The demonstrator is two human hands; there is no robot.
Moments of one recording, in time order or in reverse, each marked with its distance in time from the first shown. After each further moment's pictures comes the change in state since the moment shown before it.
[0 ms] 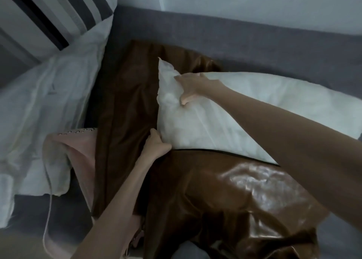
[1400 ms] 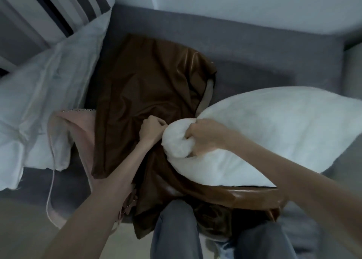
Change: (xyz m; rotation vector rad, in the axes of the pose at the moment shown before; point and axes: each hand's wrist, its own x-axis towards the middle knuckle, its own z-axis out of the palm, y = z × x) left_hand -0.076 0.019 0.026 0.030 0.218 0.250; right_hand -0.233 -0.014 0.071 -0.009 -0.079 -0.155
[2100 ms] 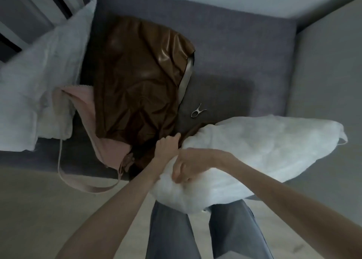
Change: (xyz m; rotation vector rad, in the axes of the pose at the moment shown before) left_hand -0.196 -0.003 0.062 0.630 -0.236 0.319; right_hand -0.175 -0.112 0.034 0.469 -0.467 0.057
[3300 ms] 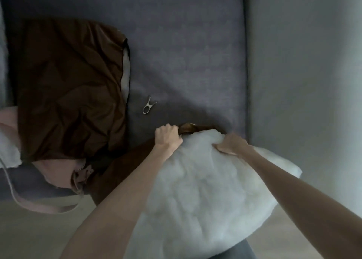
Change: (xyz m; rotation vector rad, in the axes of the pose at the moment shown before) left_hand 0.089 0.203 0.063 0.297 -0.047 0.030; right_hand -0.040 0.367 0.037 0.214 0.484 0.679
